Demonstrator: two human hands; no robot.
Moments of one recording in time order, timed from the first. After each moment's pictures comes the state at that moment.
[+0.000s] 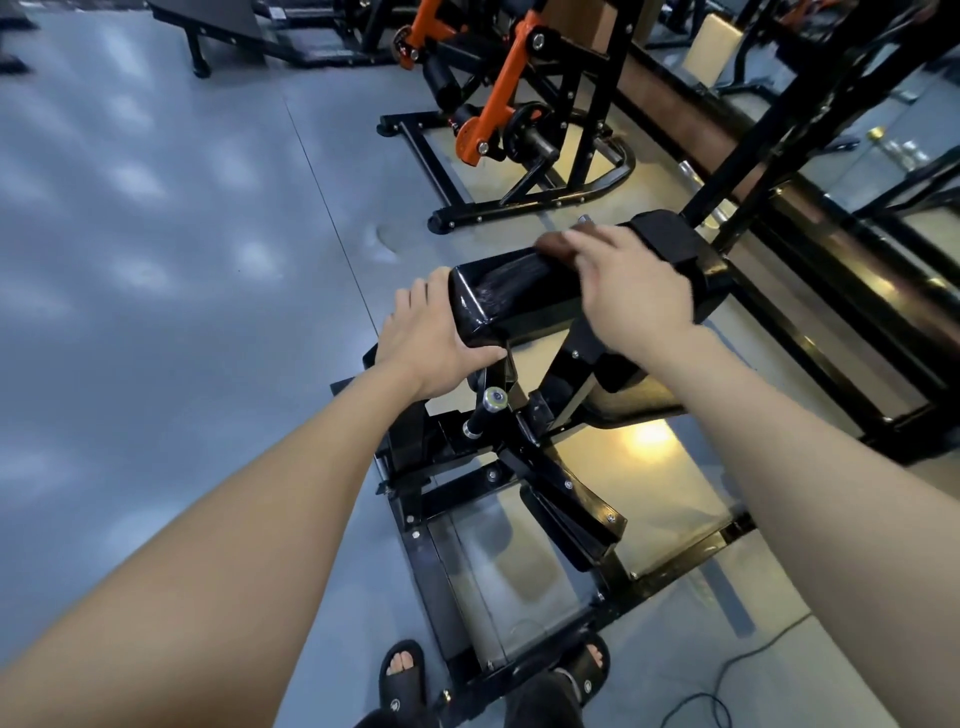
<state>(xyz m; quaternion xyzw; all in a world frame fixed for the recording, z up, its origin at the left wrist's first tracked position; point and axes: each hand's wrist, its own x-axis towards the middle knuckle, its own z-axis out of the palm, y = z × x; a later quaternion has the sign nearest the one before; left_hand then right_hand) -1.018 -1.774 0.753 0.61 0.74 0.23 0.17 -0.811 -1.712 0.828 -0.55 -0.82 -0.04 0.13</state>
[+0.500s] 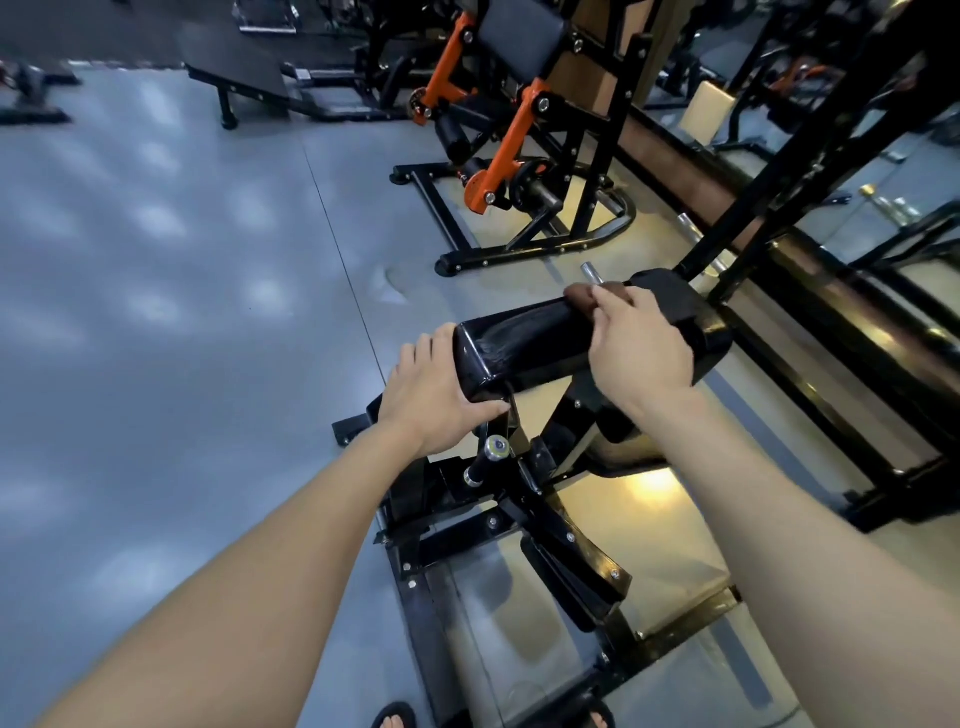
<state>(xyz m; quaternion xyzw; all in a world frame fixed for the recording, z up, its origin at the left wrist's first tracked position) -1.019 -1.777 0.751 0.61 0.73 0.24 0.17 -0.818 -1.711 0.832 -0.66 -0.74 -0.01 0.13</state>
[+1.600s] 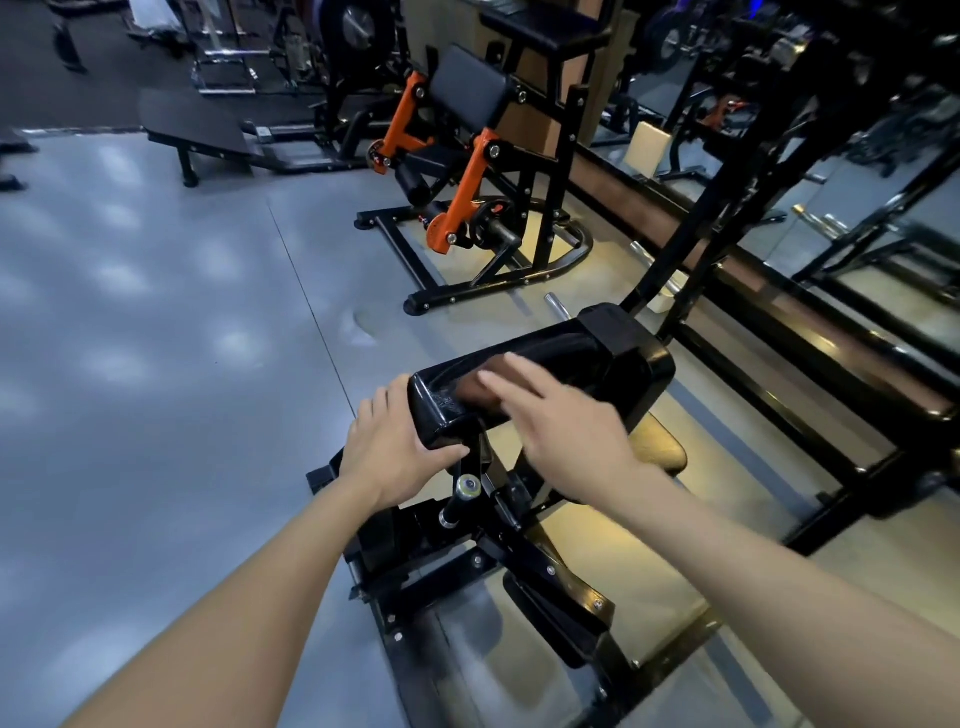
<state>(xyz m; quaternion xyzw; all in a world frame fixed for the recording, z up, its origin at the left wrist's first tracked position) -1.019 -1.775 0.749 0.60 0.74 0.26 0.18 -0.801 -1.740 0.813 -0.47 -0.88 -0.04 0.09</state>
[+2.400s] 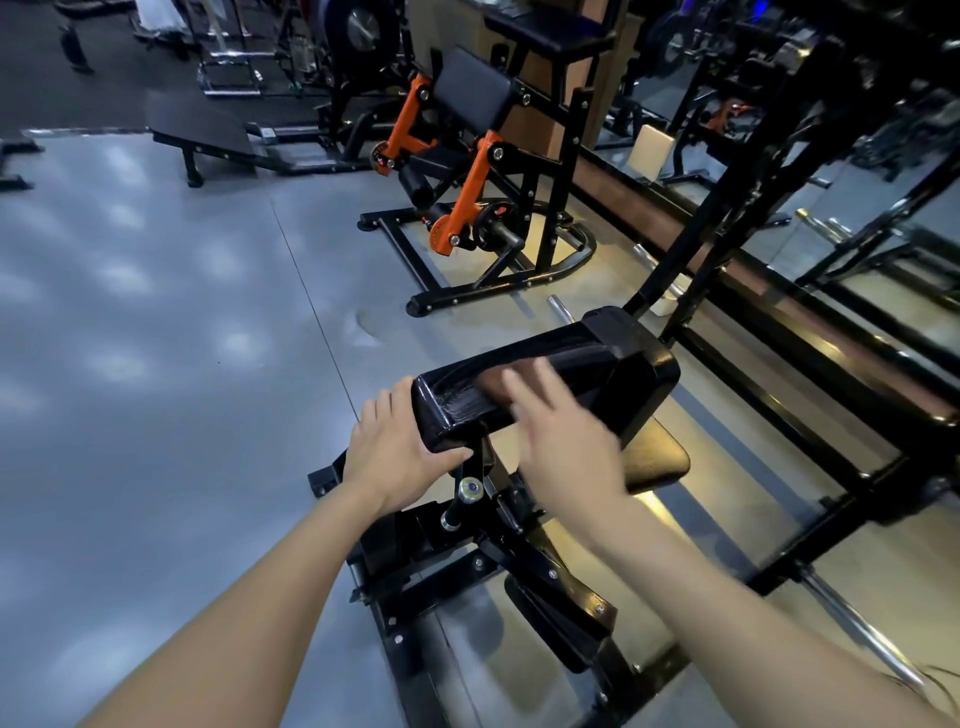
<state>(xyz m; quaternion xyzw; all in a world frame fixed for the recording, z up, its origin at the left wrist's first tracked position) -1.017 -1.775 0.749 0.60 0.74 0.26 0.17 -0.818 -1.759 0.799 -0.57 -0.81 0.00 0.14</state>
